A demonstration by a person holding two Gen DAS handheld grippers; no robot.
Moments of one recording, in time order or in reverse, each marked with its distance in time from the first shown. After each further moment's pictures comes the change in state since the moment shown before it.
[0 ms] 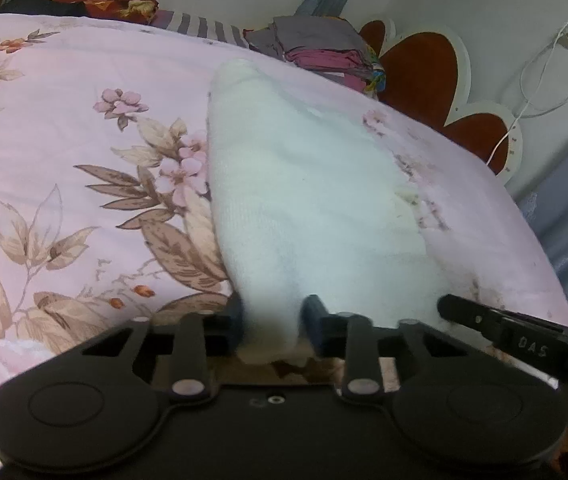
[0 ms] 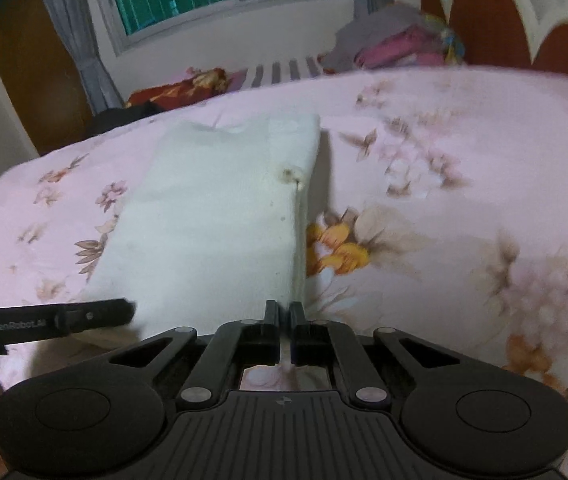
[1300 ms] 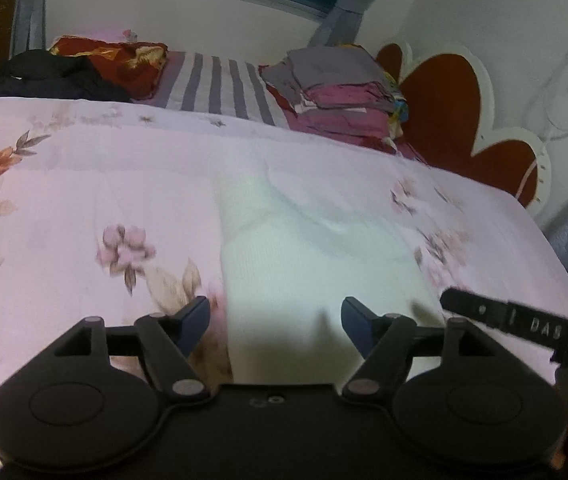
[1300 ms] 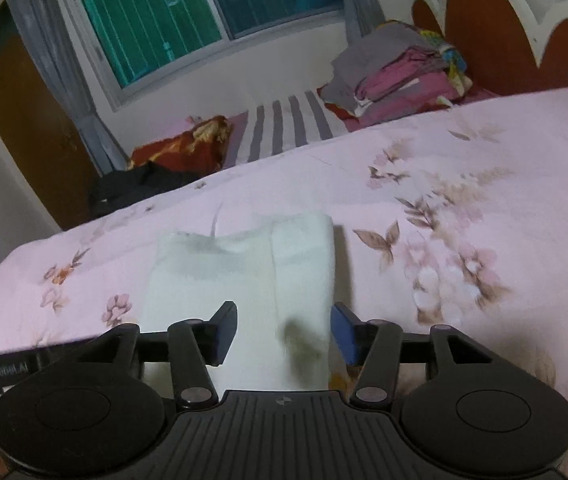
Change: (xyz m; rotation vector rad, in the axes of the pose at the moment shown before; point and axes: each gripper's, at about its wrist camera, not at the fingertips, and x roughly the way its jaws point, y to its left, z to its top) left arm 0.020 -0.005 0.115 0.045 -0.074 0.111; right arm 0.048 -0.018 0.104 0.125 -0.070 0.090
